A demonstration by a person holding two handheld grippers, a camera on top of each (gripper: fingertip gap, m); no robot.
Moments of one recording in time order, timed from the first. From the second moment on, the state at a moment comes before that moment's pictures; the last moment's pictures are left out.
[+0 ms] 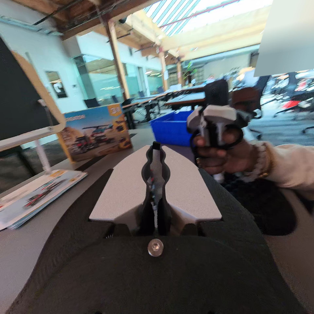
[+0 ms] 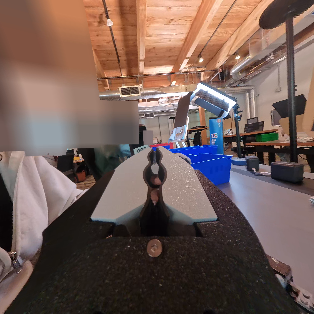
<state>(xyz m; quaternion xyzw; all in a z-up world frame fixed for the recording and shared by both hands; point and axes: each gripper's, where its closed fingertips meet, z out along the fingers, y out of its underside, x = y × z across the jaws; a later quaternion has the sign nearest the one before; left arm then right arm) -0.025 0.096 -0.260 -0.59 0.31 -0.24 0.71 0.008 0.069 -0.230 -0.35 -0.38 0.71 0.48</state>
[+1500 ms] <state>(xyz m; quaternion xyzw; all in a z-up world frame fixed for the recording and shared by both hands) -0.050 0.040 -0.231 -0.62 0.26 0.04 0.74 0.012 0.095 -0.236 -0.40 -0.27 0.79 0.38</state>
